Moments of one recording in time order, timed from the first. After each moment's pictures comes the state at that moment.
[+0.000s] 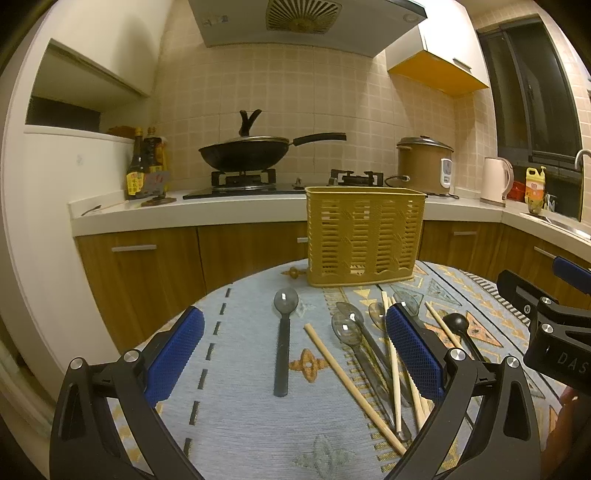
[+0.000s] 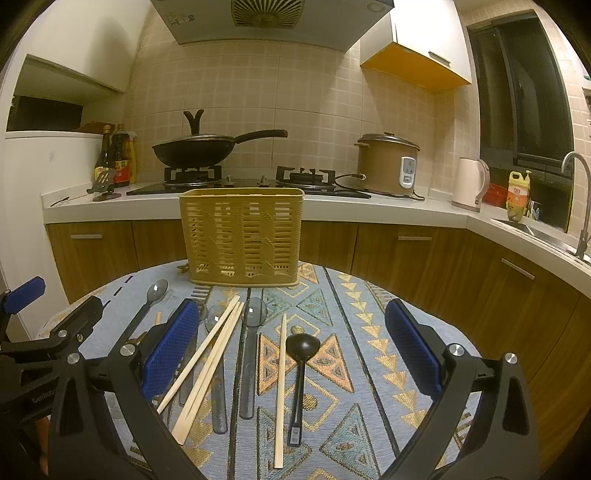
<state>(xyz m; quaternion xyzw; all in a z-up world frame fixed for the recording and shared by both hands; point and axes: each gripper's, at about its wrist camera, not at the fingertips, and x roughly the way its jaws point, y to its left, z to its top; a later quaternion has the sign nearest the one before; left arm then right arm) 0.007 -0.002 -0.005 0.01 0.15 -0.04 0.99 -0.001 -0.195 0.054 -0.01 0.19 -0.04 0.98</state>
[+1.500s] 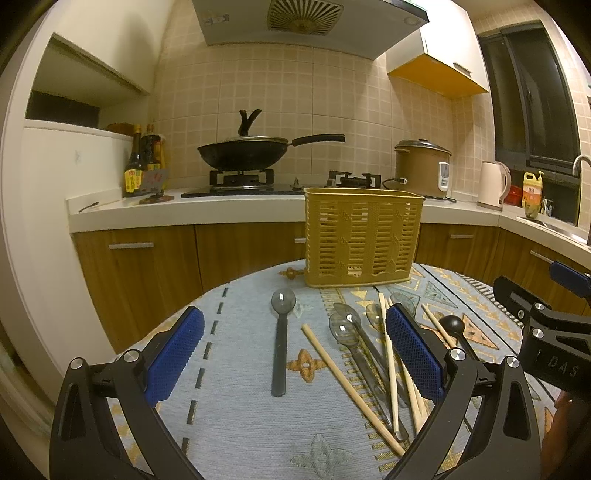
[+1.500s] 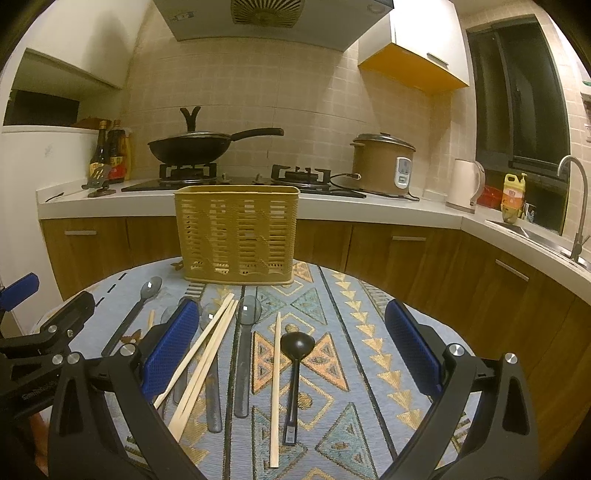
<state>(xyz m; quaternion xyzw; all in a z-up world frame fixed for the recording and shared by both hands) 0.008 0.000 -0.003 0.00 0.16 -0.05 0.99 -0.002 -0.193 0.057 -0.01 0.19 -0.06 0.98</state>
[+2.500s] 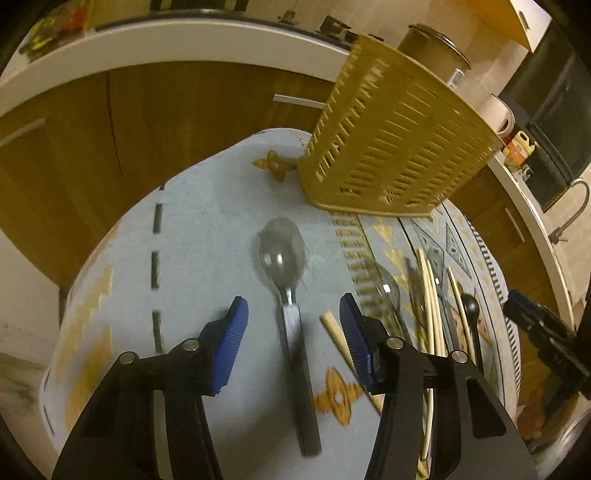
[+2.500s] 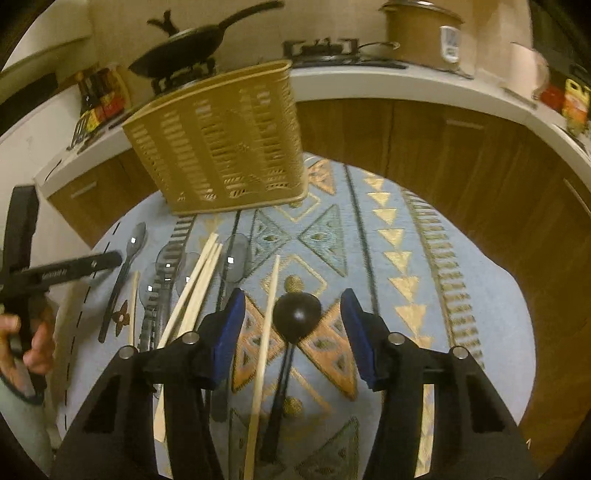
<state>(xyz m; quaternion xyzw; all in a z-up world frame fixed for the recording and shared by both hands) 0.218 0.046 -0.042 -0.08 0.49 -0.20 0.84 0.126 -0.245 0.026 0.06 0.45 0.05 0.89</state>
